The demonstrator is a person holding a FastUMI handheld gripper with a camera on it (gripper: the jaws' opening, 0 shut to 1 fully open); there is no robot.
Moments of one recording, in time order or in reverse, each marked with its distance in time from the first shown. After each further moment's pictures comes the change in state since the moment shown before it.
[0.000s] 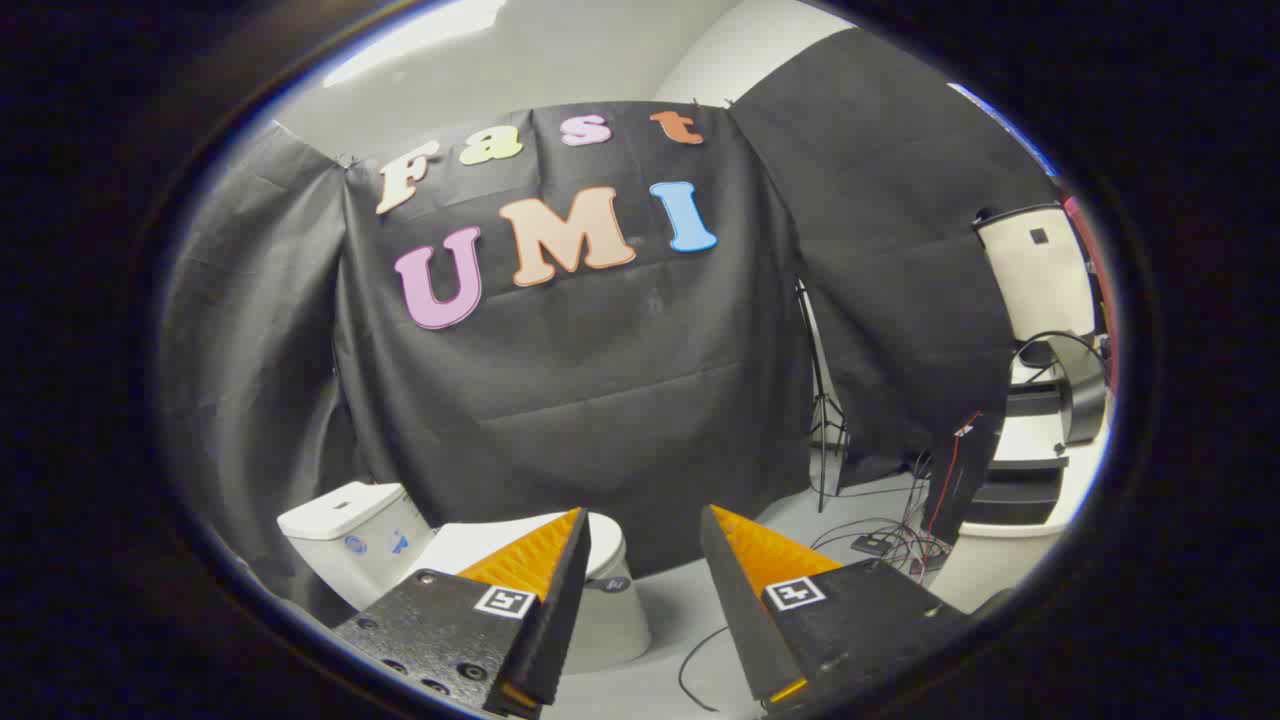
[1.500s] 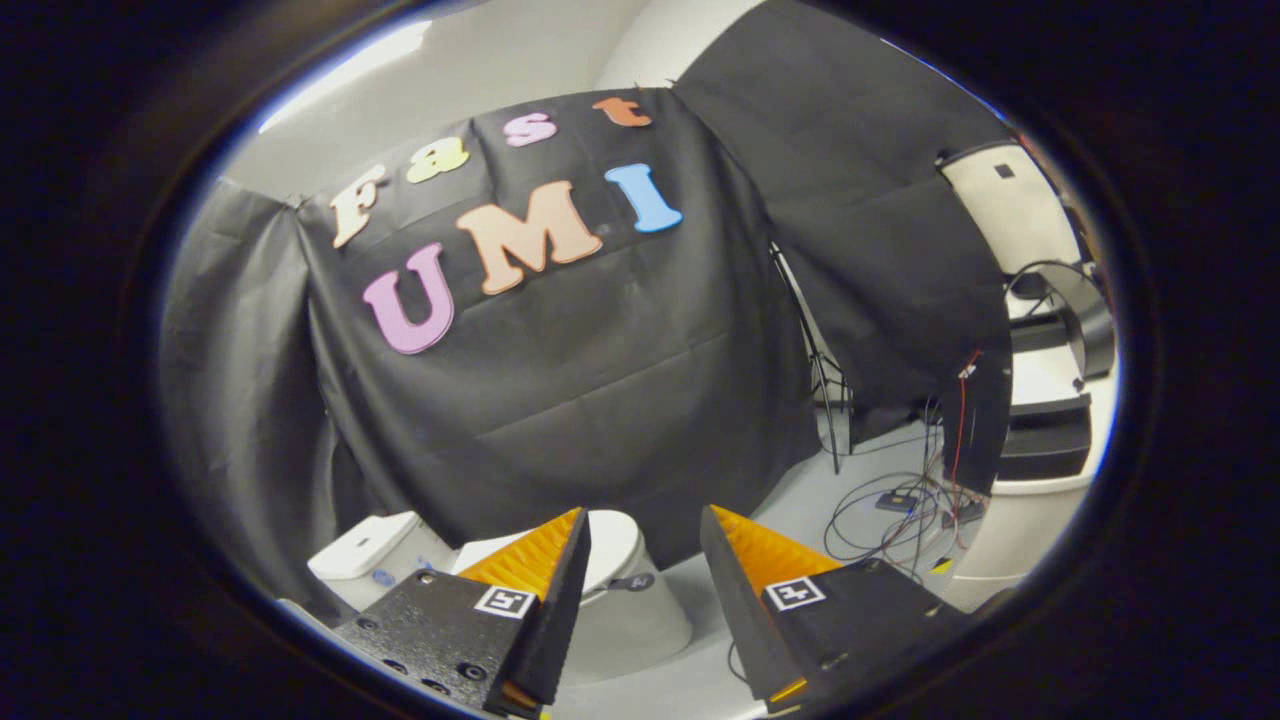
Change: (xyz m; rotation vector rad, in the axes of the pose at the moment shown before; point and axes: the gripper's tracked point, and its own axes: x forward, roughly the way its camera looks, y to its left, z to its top) arm 0.021 0.000 0.003 0.219 0.048 0.008
